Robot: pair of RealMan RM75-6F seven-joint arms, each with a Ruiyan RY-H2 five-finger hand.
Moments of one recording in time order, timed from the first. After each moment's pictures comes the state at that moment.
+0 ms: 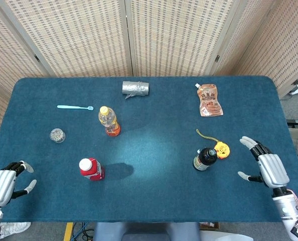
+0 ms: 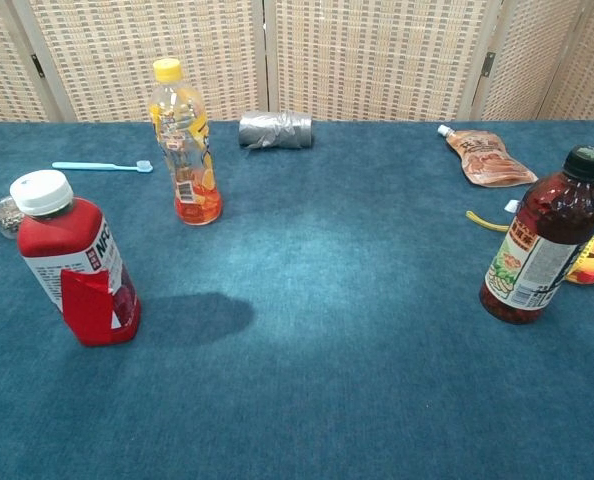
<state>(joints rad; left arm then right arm) -0.11 -1.11 -0.02 -1.62 1.52 1.46 0.01 0.19 -1.17 0.06 -1.52 -1.56 1.35 0.26</state>
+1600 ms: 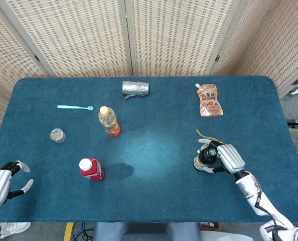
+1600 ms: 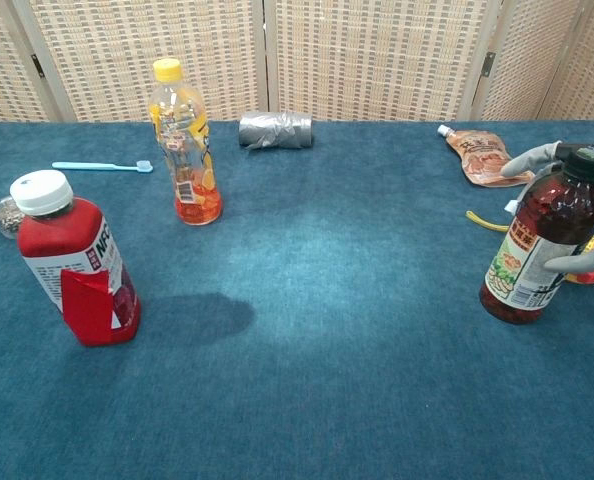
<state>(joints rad) -0.11 -1.08 -0.03 -1.63 1.51 1.46 -0.02 0.41 -1.38 0.06 -1.37 -1.56 1.16 0.40</state>
